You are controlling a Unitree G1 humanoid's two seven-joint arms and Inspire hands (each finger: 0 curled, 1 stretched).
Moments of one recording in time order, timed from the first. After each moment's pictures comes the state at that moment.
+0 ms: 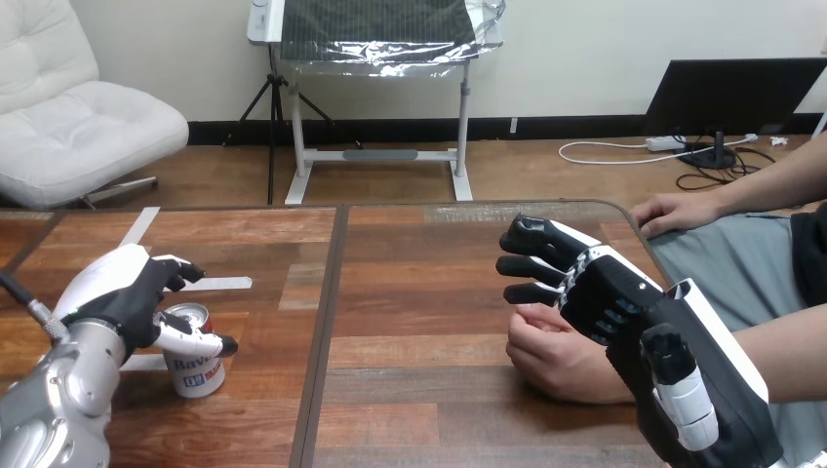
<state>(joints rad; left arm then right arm) -0.23 0.59 -0.15 0.20 0.56 0.37 -0.25 0.35 -0.25 -0.04 -0.28 0.31 -0.43 0.56</state>
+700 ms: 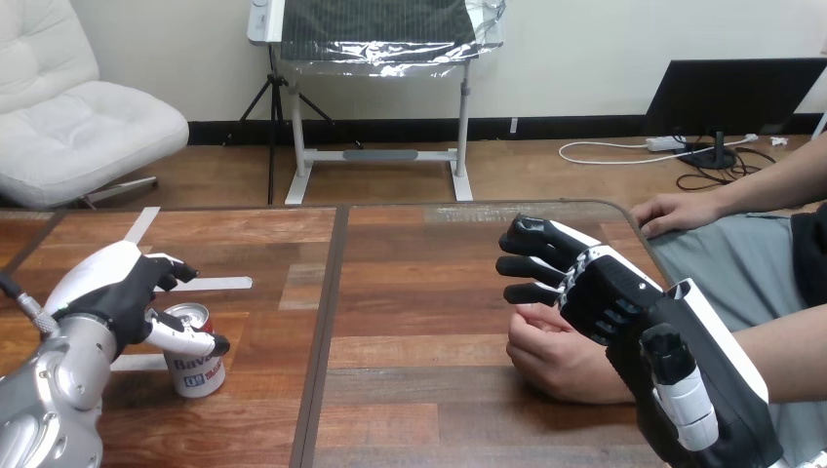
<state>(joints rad) -0.23 0.62 -0.15 0.15 0.56 0.41 -0.28 0.35 -0.25 -0.04 -0.28 0.31 -0.43 0.56</state>
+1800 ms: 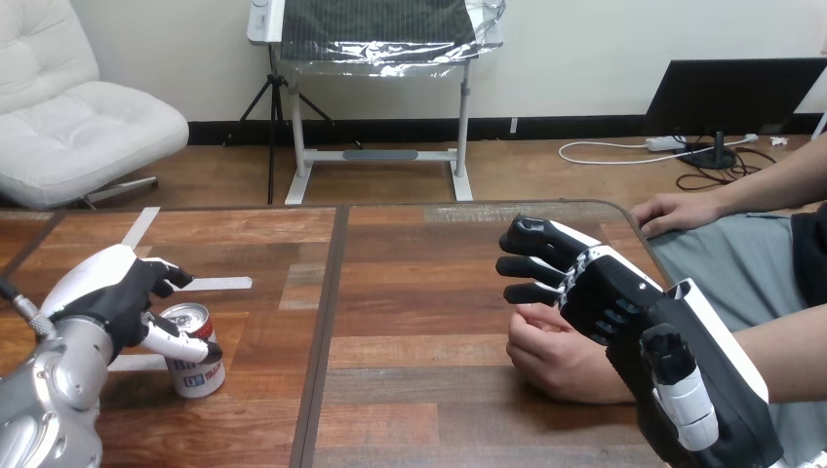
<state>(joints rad) -0.23 0.62 -0.15 0.14 0.57 0.45 -0.30 0.35 -0.25 -0.04 -0.28 0.31 -0.43 0.56</state>
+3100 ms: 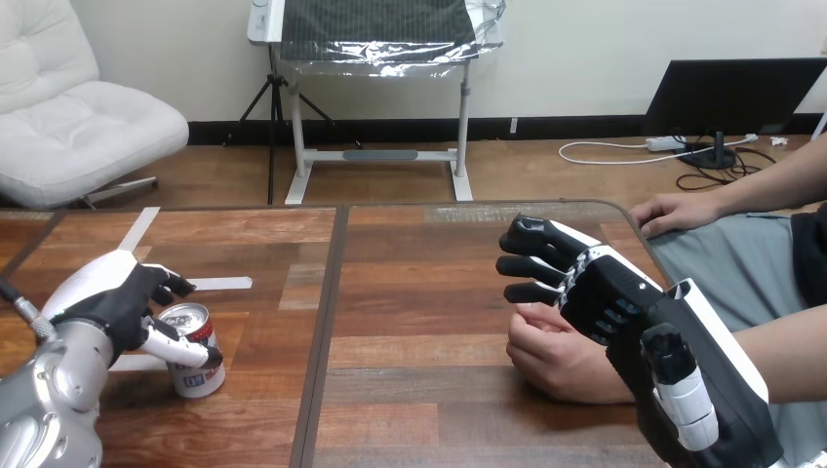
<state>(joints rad) -0.23 0.62 -0.15 0.15 0.57 0.45 -0.32 0.35 -0.25 -0.04 -0.28 0.30 -0.43 0.56</state>
